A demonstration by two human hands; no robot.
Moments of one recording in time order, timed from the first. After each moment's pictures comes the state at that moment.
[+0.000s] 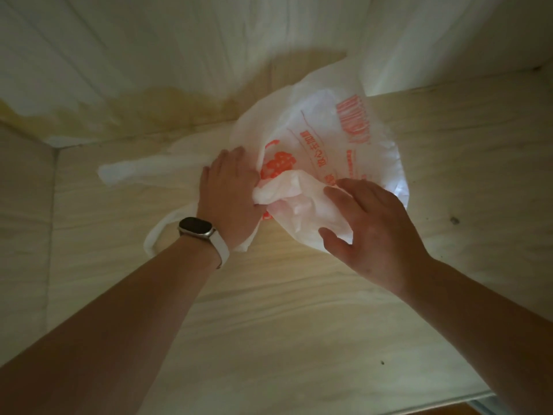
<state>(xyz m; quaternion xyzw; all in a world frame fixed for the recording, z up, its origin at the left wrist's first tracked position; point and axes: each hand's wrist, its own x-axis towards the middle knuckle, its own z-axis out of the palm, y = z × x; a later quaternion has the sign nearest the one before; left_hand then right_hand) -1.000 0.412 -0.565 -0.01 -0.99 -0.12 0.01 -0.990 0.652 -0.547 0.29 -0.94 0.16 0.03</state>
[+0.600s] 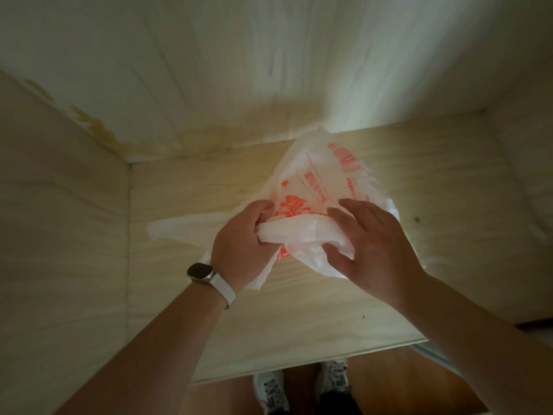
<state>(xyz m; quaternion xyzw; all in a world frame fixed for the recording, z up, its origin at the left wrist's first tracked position) -0.898 0.415 -0.449 0.08 -0.91 -0.40 -0.01 -0.929 0.642 -0.442 0.28 -0.95 0.16 0.02</state>
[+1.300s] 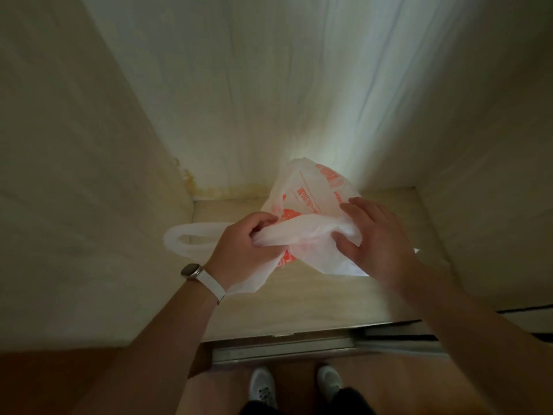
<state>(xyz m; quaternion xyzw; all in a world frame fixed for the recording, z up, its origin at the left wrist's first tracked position) -0.781 0.408 -0.186 0.10 -0.81 -0.58 0.02 -0.855 0.654 -0.190 0.25 -0.95 0.17 0.10</state>
